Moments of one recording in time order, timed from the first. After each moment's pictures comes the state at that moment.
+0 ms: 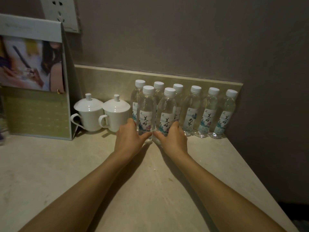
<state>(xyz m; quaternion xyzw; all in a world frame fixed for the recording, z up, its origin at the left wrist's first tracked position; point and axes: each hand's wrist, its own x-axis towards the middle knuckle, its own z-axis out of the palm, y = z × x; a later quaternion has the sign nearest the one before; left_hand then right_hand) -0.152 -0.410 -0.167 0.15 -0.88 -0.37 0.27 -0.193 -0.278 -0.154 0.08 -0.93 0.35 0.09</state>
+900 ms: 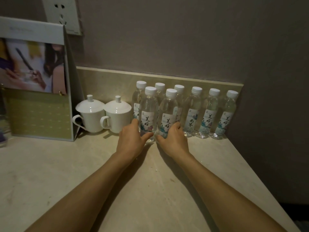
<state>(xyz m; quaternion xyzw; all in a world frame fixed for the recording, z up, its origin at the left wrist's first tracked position) -0.156 -0.413 -0.171 0.11 -0.89 -0.35 0.29 -0.198 -0.279 -0.155 0.10 -0.94 0.31 0.09</state>
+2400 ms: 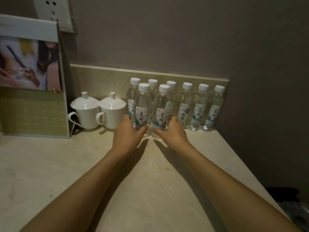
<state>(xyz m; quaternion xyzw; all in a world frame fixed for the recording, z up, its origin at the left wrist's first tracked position) -0.133 -0.402 -0.151 0.15 -0.86 -0.42 0.24 -0.186 -0.260 -0.141 0.09 -0.93 0.36 0.05</state>
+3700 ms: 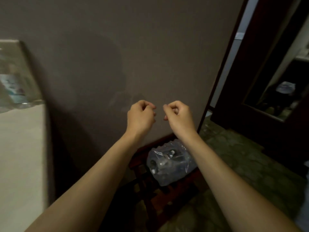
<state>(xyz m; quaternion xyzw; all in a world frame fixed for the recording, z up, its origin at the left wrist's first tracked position) -0.107 0.196 -0.143 -0.07 -0.75 -0.65 0.06 -0.086 0.316 -0.156 -0.07 -0.81 0.51 0.29</state>
